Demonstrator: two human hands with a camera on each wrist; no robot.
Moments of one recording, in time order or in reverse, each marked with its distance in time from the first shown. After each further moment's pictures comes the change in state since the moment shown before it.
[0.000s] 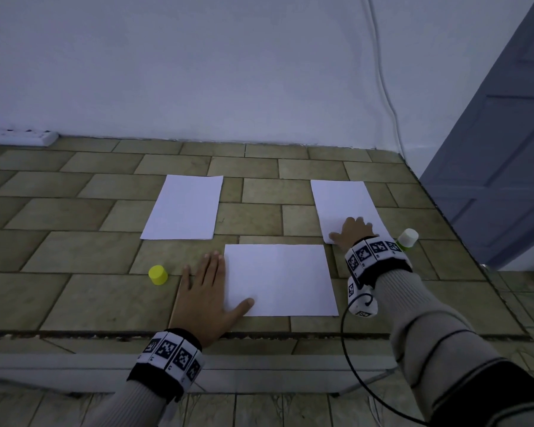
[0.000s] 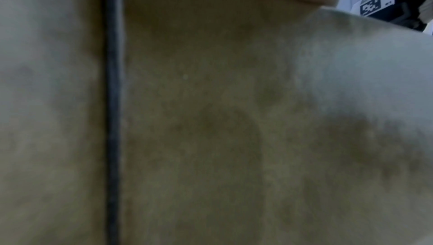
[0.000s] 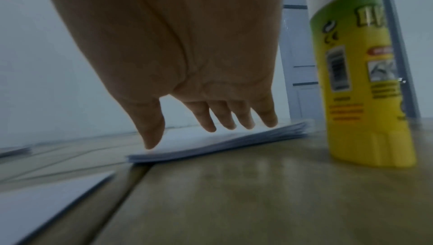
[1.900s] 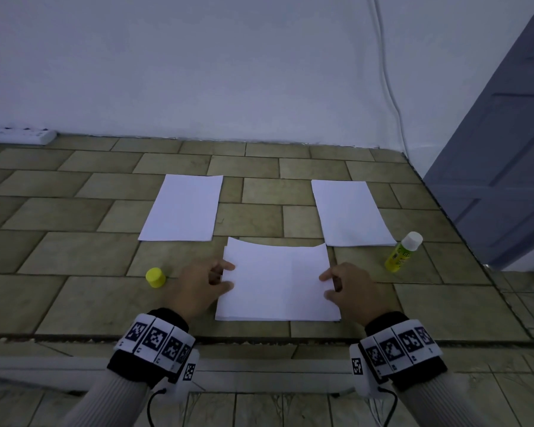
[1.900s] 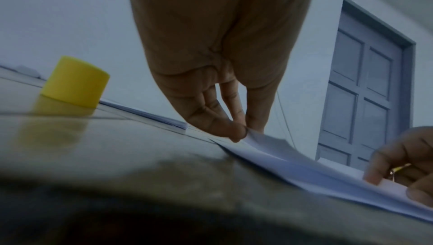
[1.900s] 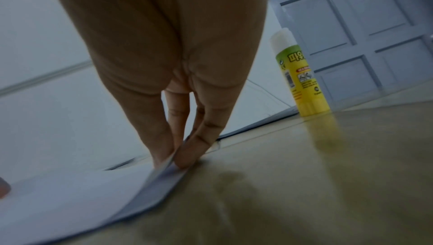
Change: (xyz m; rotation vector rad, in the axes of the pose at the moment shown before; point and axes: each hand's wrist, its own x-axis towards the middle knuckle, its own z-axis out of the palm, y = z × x) left_hand 0.019 -0.005 -0.049 -0.755 -0.031 -0.139; right_hand -0.099 0.034 0.038 0.302 0.022 -0.464
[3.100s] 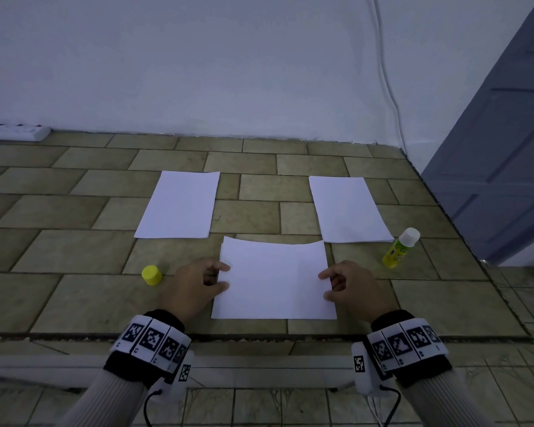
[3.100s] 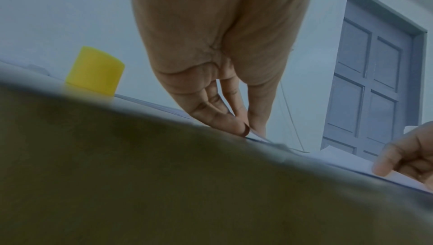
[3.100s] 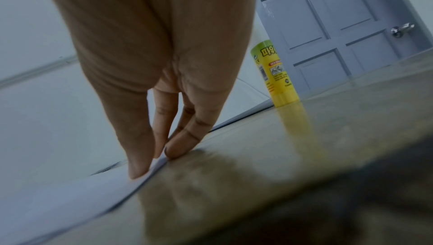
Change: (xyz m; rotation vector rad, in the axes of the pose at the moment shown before) left_hand -0.003 -0.005 0.002 0.061 0.012 0.004; right_hand -0.001 0.012 -0.003 0.098 -0.038 -0.001
